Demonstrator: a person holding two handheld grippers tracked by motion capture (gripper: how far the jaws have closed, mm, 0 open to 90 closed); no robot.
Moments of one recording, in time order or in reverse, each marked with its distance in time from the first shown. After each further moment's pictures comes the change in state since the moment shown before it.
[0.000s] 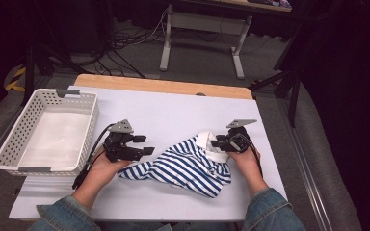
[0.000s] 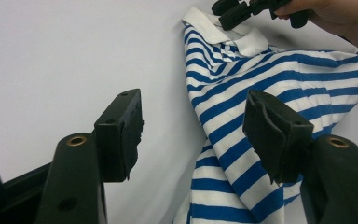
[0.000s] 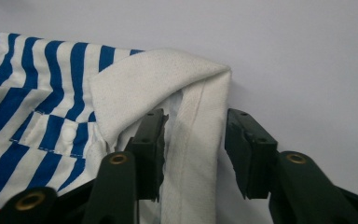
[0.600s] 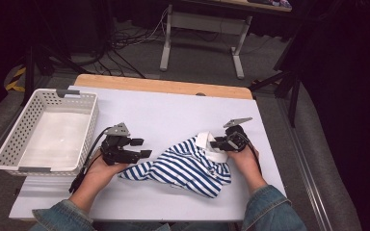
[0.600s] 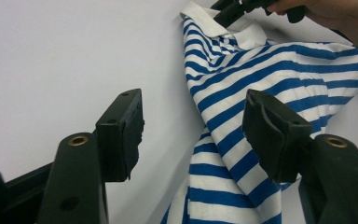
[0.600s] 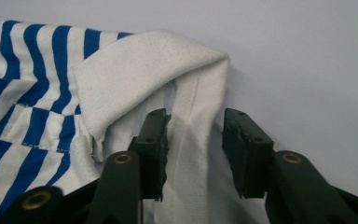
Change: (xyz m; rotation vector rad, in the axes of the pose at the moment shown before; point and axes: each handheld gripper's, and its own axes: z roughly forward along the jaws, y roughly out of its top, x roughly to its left) left arm -0.001 -0.009 -0.003 -0.002 -0.004 -0.012; right arm -0.003 0.003 0.008 0.076 0.027 -0.001
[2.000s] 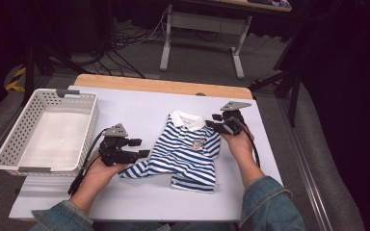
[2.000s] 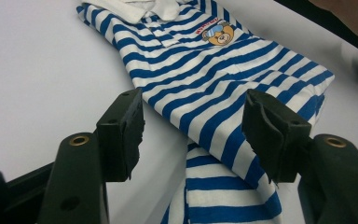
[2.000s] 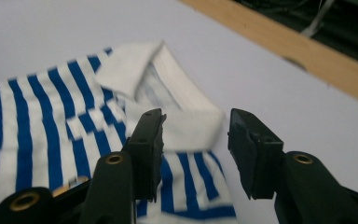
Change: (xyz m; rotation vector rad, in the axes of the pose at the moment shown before) left arm 0.003 -0.007 -0.001 -0.019 0.020 -0.028; right arm -0.001 0.050 -0.010 -0.187 -0.138 -0.095
